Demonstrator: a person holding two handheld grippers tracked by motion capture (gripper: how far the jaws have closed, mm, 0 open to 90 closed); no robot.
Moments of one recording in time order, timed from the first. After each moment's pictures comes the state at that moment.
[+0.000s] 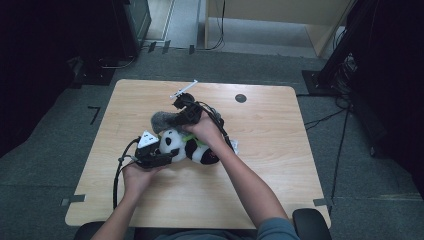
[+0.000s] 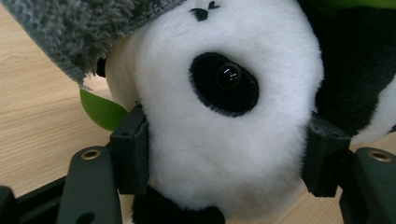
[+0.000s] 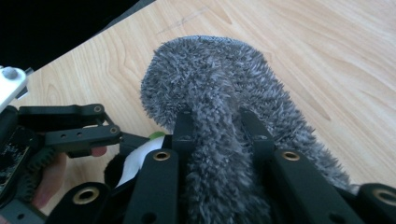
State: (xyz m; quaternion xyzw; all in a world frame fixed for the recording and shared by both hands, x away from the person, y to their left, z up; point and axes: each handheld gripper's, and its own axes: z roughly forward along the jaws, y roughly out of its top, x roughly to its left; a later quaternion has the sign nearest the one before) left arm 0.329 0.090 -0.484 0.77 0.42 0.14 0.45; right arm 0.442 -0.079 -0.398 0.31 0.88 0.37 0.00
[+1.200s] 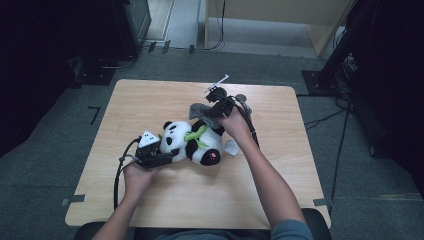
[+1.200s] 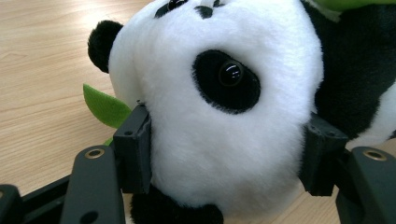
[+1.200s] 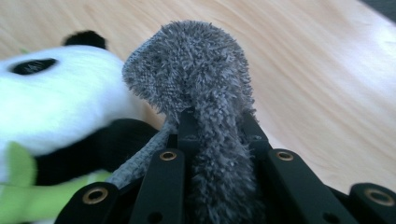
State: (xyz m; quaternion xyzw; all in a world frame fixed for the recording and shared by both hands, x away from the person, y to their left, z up) left arm 0.330 0.088 -0.484 0.77 0.42 0.14 0.45; right arm 0.463 -0.172 -0.398 0.39 0.87 0.28 0.09
